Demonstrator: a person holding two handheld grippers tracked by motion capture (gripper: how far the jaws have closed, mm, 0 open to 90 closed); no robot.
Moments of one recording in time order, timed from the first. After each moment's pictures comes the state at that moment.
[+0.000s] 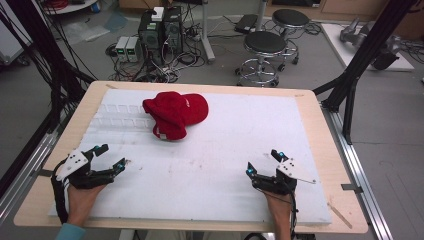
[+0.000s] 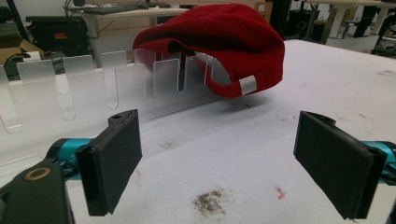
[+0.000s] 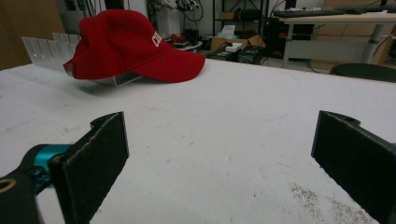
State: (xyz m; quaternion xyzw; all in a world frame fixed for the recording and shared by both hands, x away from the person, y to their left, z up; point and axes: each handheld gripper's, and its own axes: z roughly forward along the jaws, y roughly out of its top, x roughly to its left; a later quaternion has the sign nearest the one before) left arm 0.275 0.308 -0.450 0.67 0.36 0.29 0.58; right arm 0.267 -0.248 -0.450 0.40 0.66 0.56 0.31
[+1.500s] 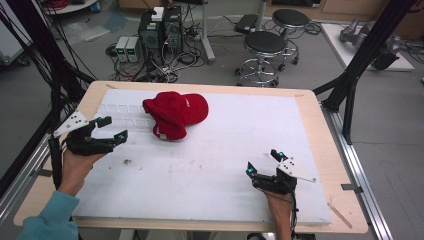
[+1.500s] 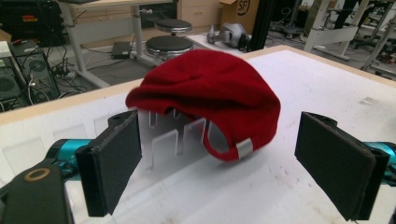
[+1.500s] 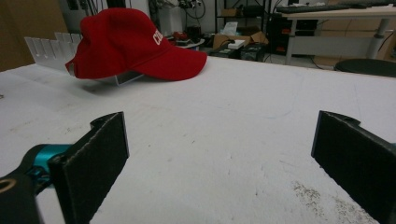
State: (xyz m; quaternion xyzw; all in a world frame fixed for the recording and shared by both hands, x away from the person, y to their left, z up) left arm 0.332 0.295 -0.362 0.71 0.36 0.24 0.56; right arm 0.269 -0.249 -0.450 0.40 0.66 0.56 0.30
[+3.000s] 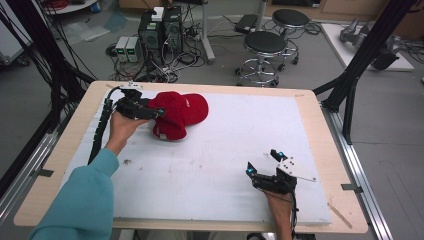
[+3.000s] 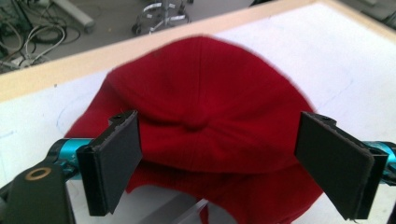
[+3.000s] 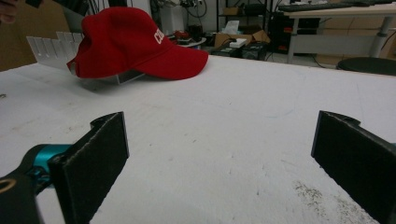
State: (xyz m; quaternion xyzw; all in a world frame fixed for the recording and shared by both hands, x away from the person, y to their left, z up) left arm 0.447 0.207 -0.358 0.77 0.42 0.16 0.45; right arm 0.270 -0.249 -0.450 0.40 0.66 0.56 0.29
